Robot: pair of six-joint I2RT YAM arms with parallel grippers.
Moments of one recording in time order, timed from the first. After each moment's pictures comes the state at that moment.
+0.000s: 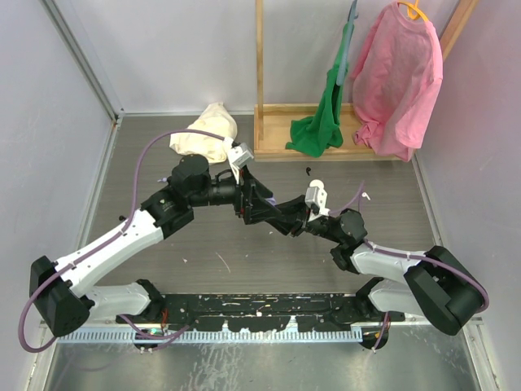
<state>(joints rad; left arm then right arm) -0.78 1.18 1.03 0.01 0.62 -0.36 0.65 1.20 0.27 1.30 -0.62 0.19</state>
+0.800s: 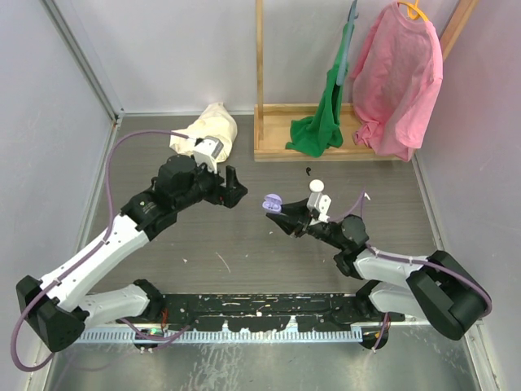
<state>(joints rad) -0.70 1.07 1.03 -0.32 0.07 -0.30 0.65 1.17 0.21 1.27 -0.50 0.08</state>
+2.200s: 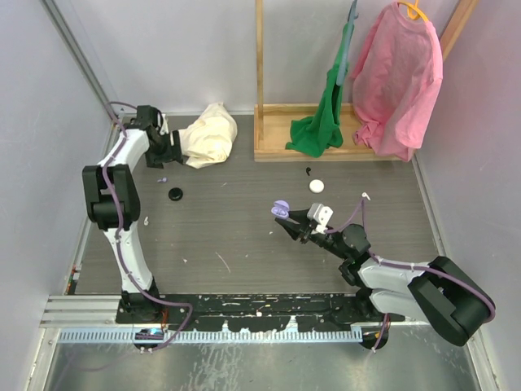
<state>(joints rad) 0.03 2.05 1.68 -0.70 0.10 -0.17 0.65 1.12 0.09 1.23 -0.37 -0.08</state>
